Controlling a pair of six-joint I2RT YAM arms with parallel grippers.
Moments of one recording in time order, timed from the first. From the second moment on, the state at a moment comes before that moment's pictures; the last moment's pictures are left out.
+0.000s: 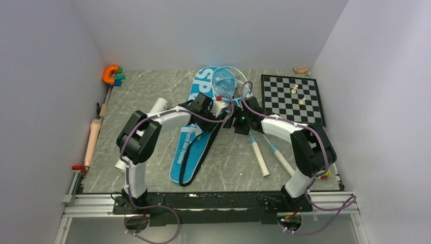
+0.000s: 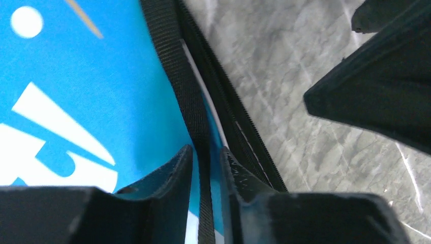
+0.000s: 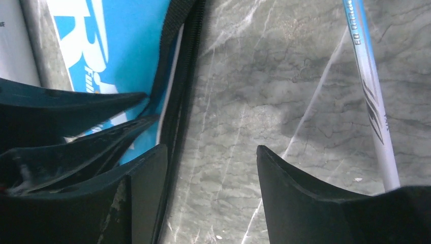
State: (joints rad) left arm -0.63 1.97 1.32 -0.30 0.22 0.20; right arm 0.46 1.66 0.96 -0.16 -0.15 0.77
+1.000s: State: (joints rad) left arm -0.67 1.98 1.33 -0.31 0.15 0.25; right arm 0.40 1.66 0.91 -0.13 -0.15 0.79
